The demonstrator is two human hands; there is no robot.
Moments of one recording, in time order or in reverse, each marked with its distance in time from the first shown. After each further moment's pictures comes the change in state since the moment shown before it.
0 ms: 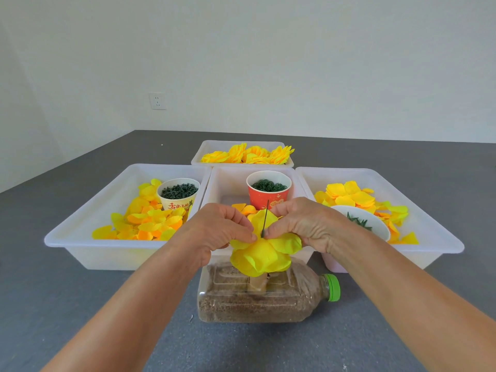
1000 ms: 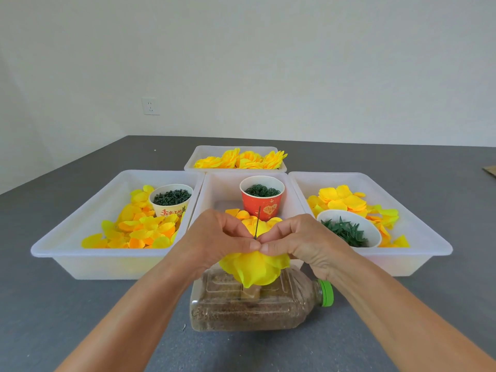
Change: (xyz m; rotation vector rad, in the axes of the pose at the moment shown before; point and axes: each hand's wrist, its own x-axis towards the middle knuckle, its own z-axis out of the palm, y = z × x) left_hand -0.006 -0.006 0.005 0.055 -0.043 0.253; right_hand -0.018 0.023 0.005 0.049 0.100 -0.149
